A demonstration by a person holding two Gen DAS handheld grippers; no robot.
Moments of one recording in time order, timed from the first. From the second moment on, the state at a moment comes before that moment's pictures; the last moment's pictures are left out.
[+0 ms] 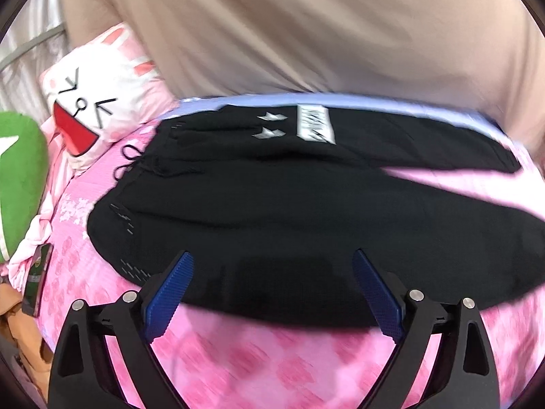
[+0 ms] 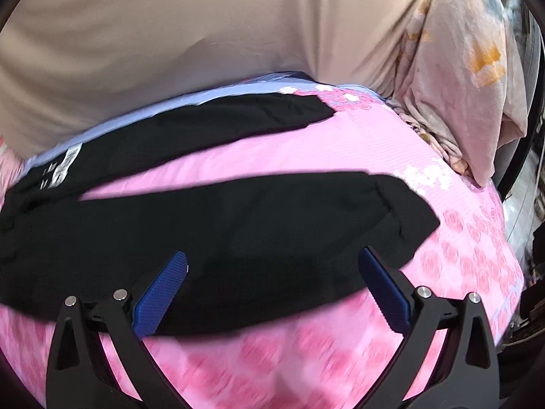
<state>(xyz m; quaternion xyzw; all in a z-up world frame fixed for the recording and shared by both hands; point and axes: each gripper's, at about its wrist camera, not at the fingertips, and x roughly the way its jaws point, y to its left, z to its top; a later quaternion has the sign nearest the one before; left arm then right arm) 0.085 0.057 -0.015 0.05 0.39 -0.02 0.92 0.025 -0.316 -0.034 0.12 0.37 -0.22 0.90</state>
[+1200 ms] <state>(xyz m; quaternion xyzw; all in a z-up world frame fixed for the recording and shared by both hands) 0.482 0.275 -0.086 -0.11 0.50 0.17 0.84 0.285 -0.532 -0.087 0.18 0.40 -0.14 0.89</state>
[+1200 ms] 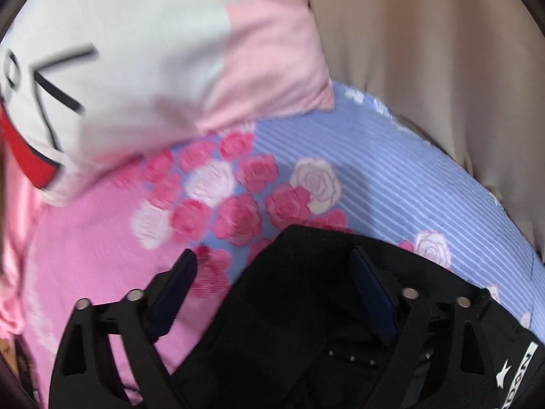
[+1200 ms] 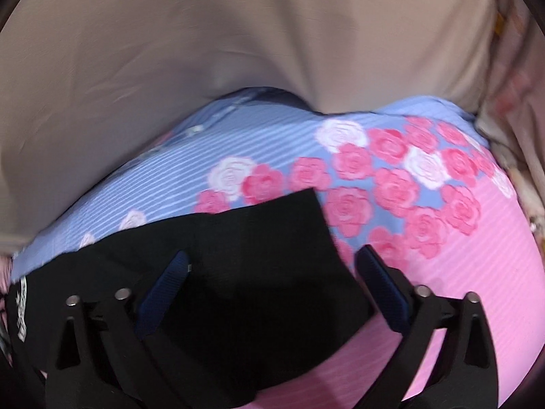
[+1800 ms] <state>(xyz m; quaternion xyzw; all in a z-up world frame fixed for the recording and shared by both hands) 0.265 0.259 0.081 -0.08 0.36 0.00 0.93 0.102 -0.494 0.033 0.13 0.26 -0.07 0.95</state>
